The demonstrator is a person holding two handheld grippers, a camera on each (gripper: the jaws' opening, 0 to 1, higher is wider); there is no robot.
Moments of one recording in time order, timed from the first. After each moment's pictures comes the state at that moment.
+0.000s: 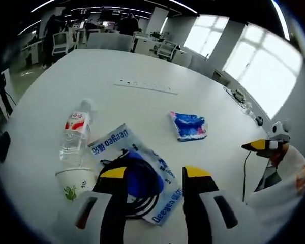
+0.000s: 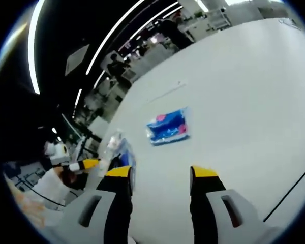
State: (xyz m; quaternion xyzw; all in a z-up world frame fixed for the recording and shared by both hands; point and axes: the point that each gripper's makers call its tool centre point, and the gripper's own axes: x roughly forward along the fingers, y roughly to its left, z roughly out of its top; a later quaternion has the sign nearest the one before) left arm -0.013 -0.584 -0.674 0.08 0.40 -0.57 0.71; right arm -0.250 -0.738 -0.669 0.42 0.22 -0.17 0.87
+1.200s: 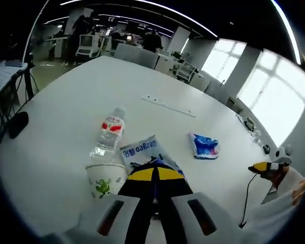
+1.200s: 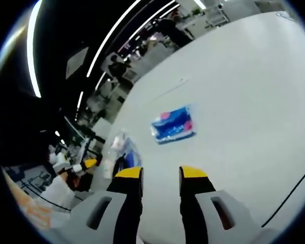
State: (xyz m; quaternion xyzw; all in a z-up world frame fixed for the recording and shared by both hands) left arm 0.033 -0.539 -0.657 -0.01 0.37 -0.50 0.78; right arm -0.239 -0.730 -0.665 0.43 0.21 -0.16 0.86
